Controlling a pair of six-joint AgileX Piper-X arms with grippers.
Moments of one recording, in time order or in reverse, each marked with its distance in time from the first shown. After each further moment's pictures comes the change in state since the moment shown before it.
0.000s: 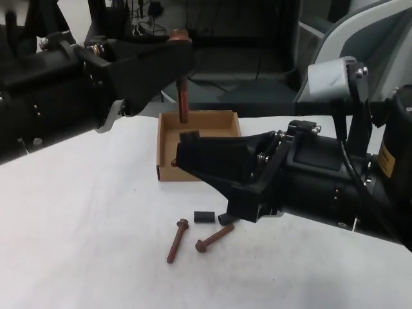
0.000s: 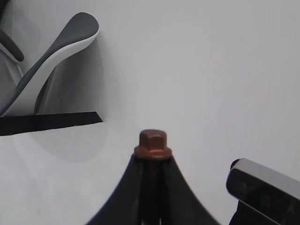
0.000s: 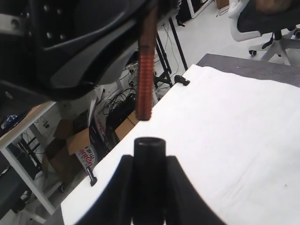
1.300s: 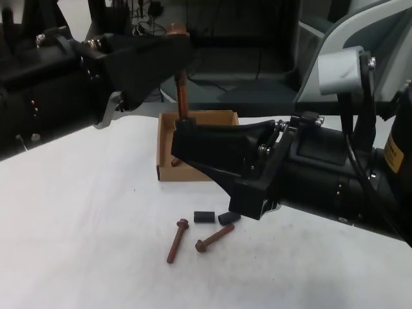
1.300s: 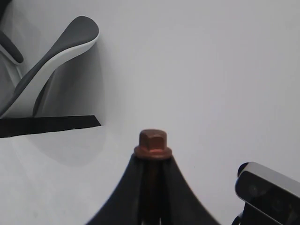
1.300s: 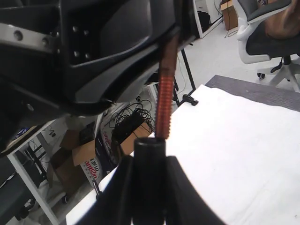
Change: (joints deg) left arm 0.0 0.0 -0.2 -0.3 -0.1 -1.4; right arm 0.1 0.0 0.0 -4.0 -0.9 -1.0
